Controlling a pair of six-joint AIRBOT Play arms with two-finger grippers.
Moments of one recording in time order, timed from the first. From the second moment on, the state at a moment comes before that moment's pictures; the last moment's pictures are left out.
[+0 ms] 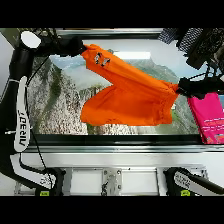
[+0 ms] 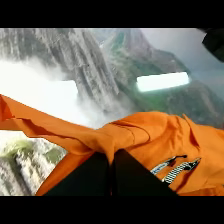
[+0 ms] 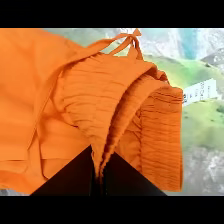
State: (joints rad) left arm -0.10 -1.67 1.91 0.96 -1.07 -1.50; right arm -0.25 -1.25 1.26 -1.19 1.21 1.60
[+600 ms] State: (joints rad) left arm -0.10 -1.32 0.93 1.10 -0.91 -1.51; right arm -0.18 -1.15 0.84 -1.32 1.08 1.60
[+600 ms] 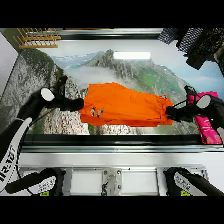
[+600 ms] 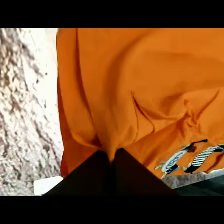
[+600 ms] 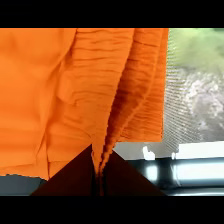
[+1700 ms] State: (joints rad) left arm -0.06 -0.96 0.71 1.02 -0.93 -1.52; right arm -0.46 -1.09 0.81 -1.10 1.15 1.35
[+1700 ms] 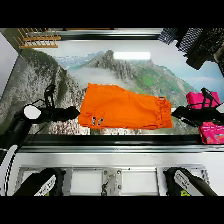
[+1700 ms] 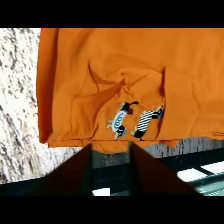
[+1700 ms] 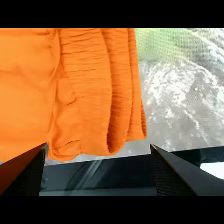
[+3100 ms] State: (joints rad) left arm -0.31 -0.97 0.72 1.02 -0.76 -1.64; right arm -0.43 -1.60 1.06 -0.83 1.31 1.09
